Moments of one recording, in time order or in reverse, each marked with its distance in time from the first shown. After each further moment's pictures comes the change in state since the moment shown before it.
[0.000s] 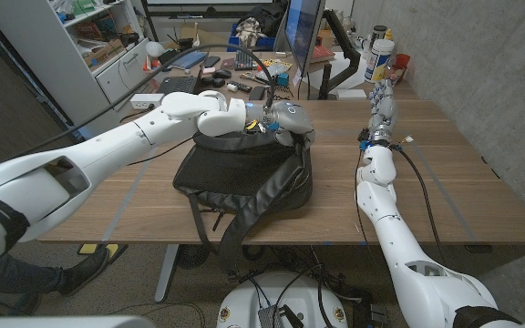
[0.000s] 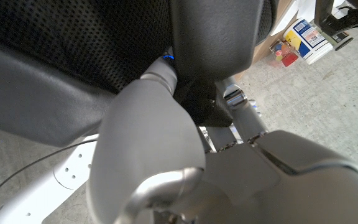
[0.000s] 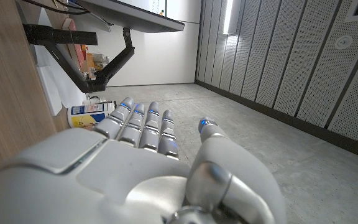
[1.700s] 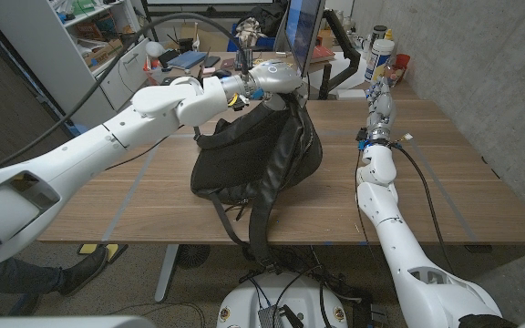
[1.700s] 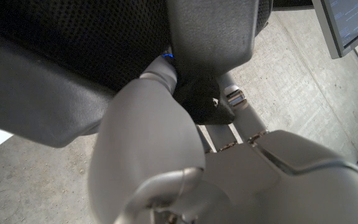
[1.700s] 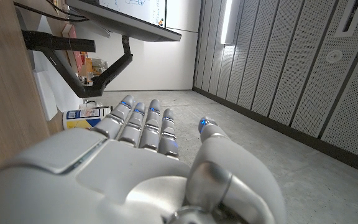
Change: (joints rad) left arm 0.121 0.101 -0.189 -0.192 -0.061 0.204 0.118; left_hand -0.002 -0.002 0.011 -0.011 0.015 0.022 0.000 0.023 0.009 0.029 0.000 -0.026 0.027 0.023 0.005 -0.030 0.001 -0.008 -0.003 0.000 -0.005; right arm -0.036 -0.010 -0.019 -0.077 -0.032 -0.036 -0.014; right_hand 0.000 0.000 0.007 -0.007 0.000 0.027 -0.005 0.000 0.000 0.036 0.000 0.008 0.000 0.030 -0.016 0.000 0.000 0.013 -0.013 0.000 0.000
